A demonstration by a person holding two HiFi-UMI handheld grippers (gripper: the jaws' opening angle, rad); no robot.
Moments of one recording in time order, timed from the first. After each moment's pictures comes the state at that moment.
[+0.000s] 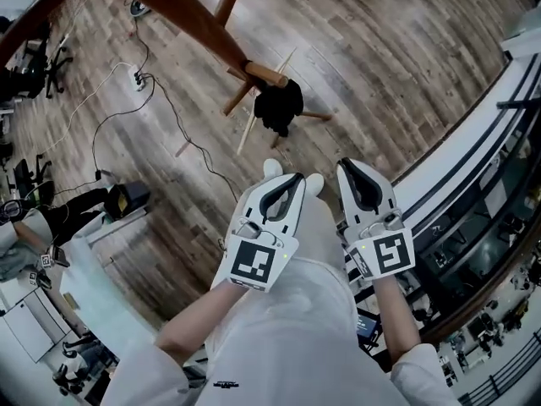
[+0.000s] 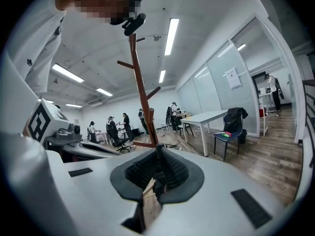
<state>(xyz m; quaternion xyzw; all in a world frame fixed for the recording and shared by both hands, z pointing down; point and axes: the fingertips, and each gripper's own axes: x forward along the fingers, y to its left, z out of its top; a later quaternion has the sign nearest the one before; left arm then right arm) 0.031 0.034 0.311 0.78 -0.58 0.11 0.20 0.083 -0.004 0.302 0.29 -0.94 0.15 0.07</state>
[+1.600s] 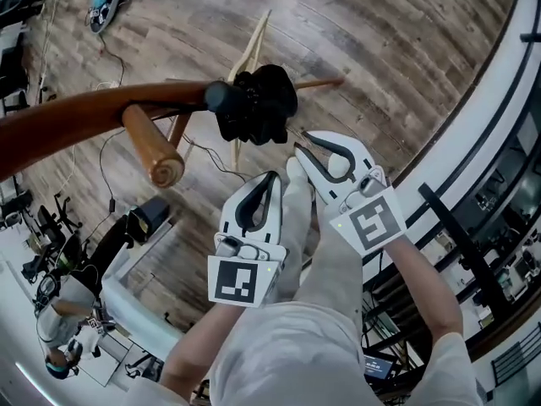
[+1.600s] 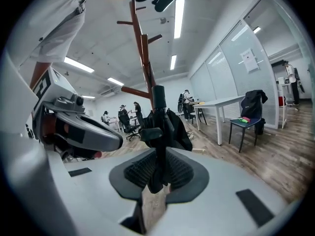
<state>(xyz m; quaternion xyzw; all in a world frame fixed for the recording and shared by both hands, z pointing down) -0.036 -0.011 0.496 0.75 -0.59 0.17 0.26 -0.015 -0.049 0.523 0.20 -0.96 0.13 0.14</state>
